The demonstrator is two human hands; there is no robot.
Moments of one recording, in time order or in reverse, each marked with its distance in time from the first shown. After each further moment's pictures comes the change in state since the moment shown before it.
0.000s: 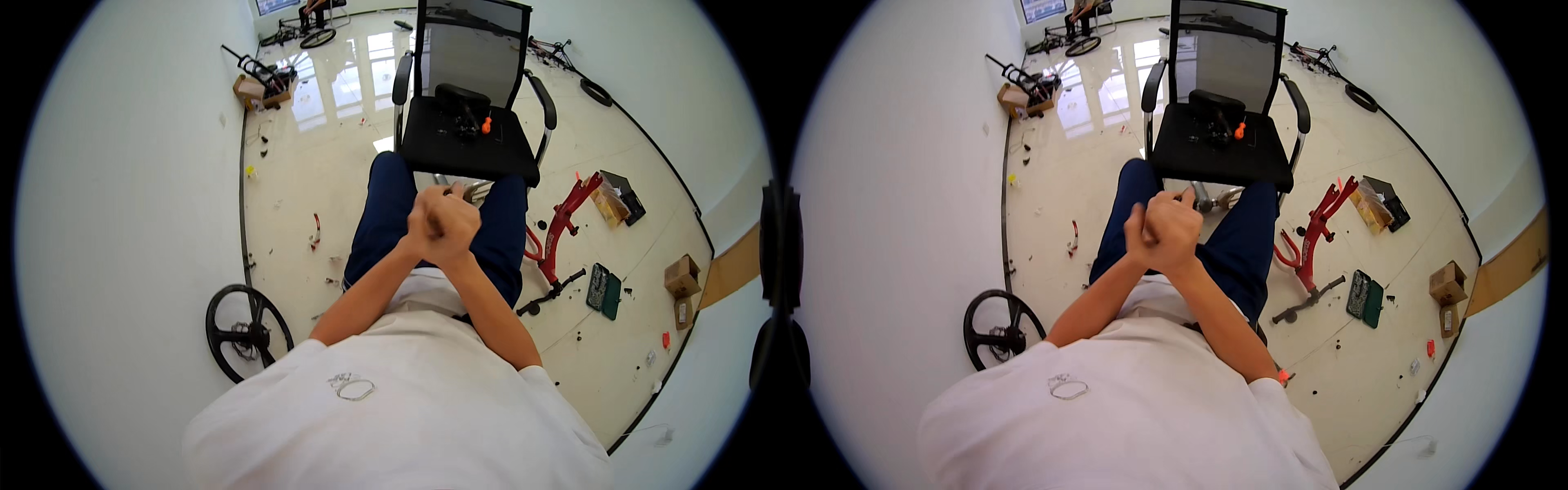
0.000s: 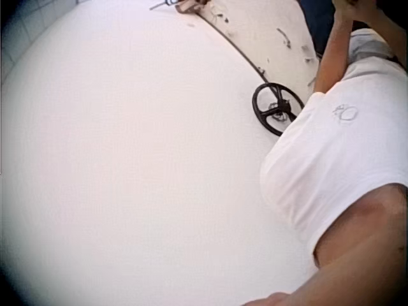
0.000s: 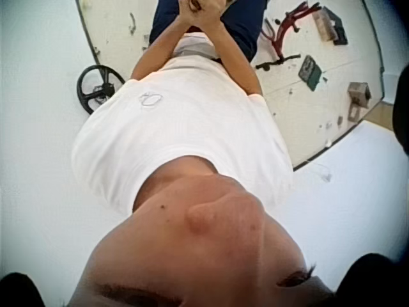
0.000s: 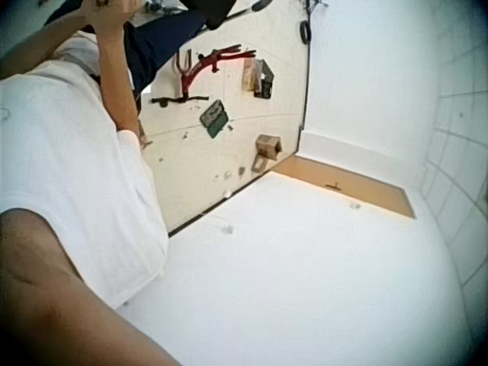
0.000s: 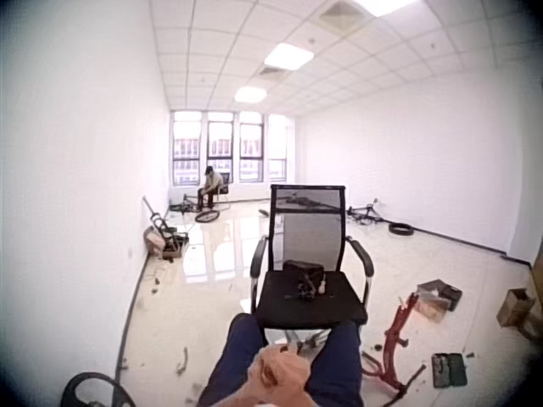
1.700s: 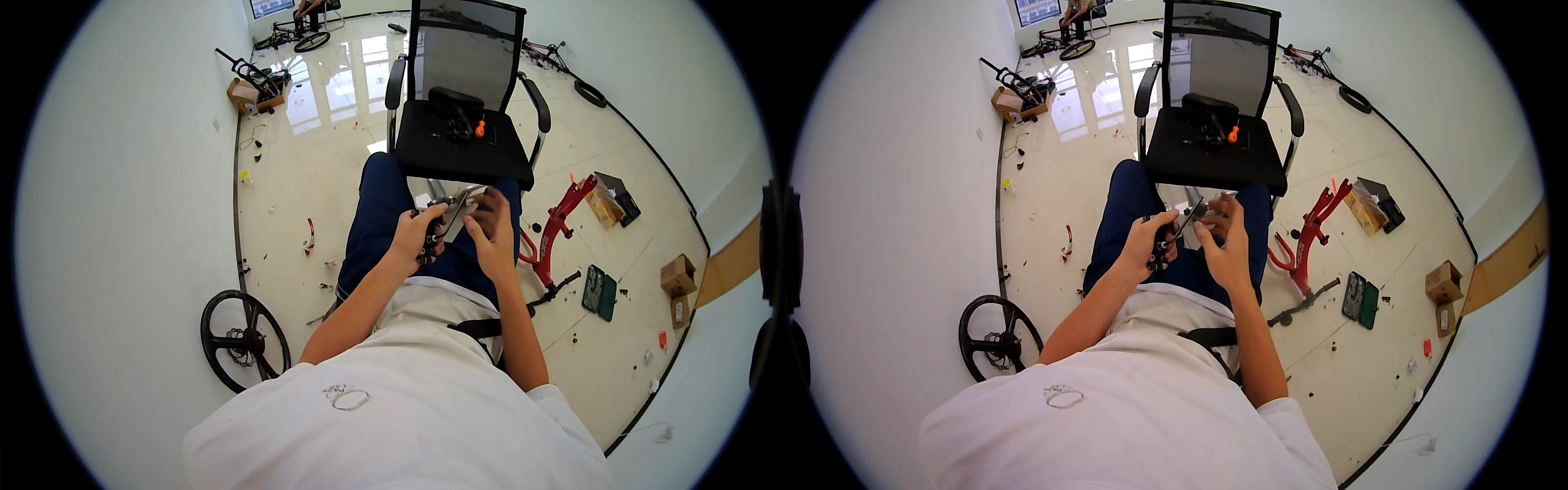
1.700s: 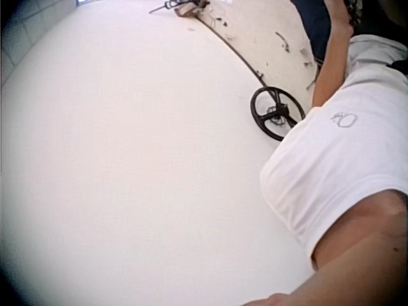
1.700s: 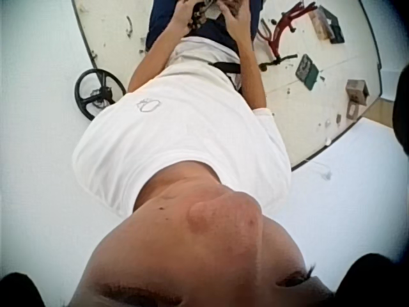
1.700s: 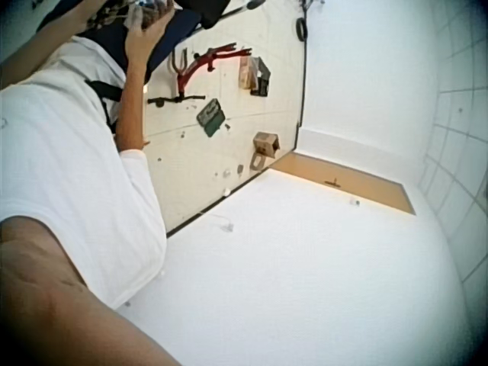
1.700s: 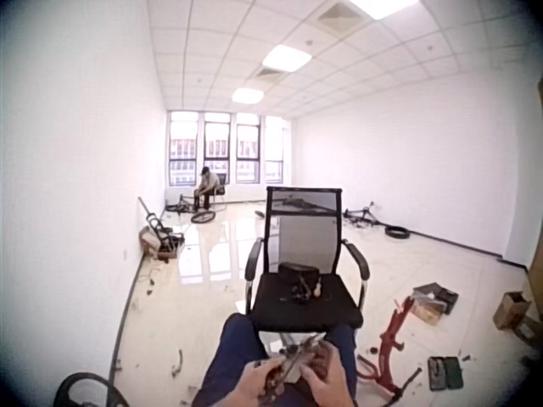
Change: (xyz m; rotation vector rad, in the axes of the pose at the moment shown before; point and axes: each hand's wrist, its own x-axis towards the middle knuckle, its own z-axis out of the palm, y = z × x) left_hand 0.002 -0.040 0.014 2.537 1.402 0.835; right_hand -0.053 0.057 -0.085 0.162 -0.284 0.785
